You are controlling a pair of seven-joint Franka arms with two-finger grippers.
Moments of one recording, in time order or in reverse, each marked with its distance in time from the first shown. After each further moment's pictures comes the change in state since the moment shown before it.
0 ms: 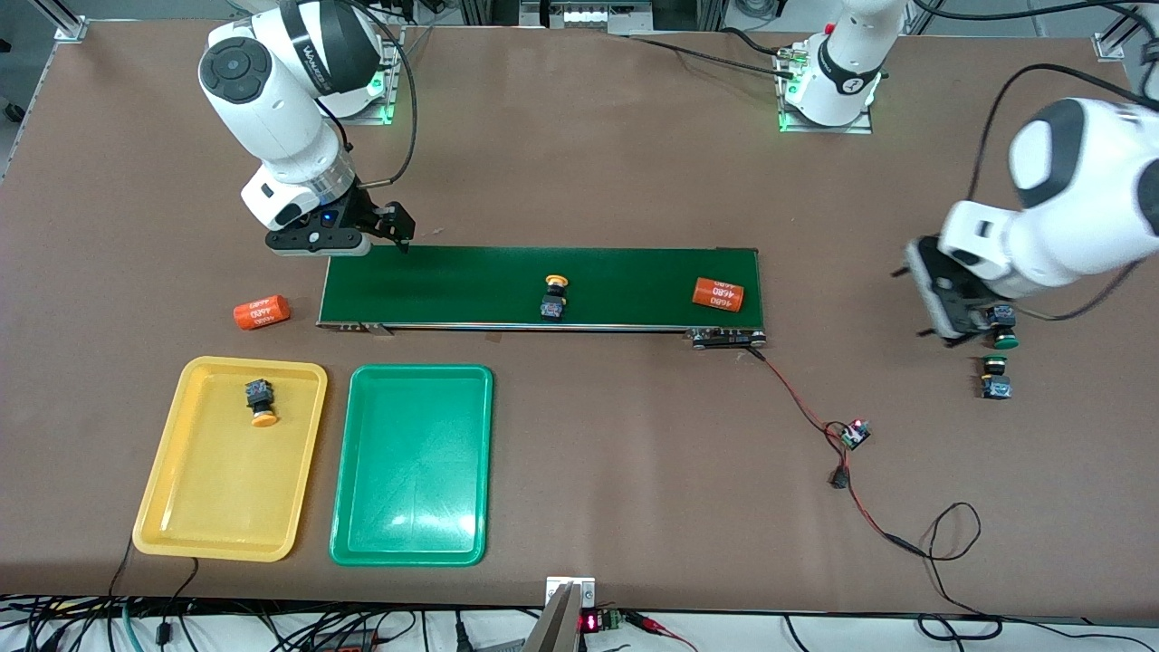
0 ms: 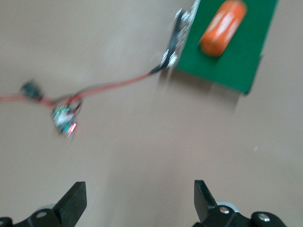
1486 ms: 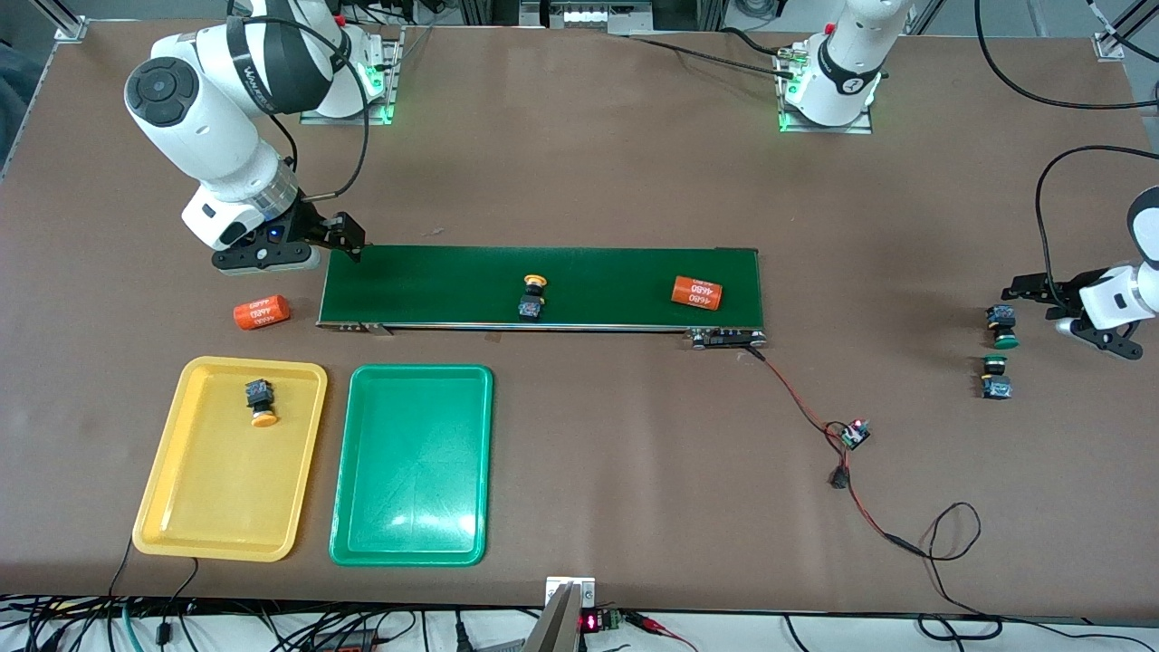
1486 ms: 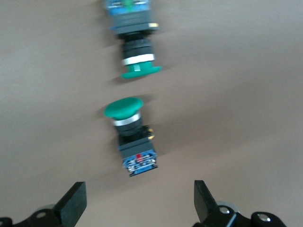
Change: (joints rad) left arm 0.175 0.347 0.294 0.063 0.233 0.102 -0.601; right arm -0.131 -0.002 -0.008 0.000 0.000 -0.026 -0.239
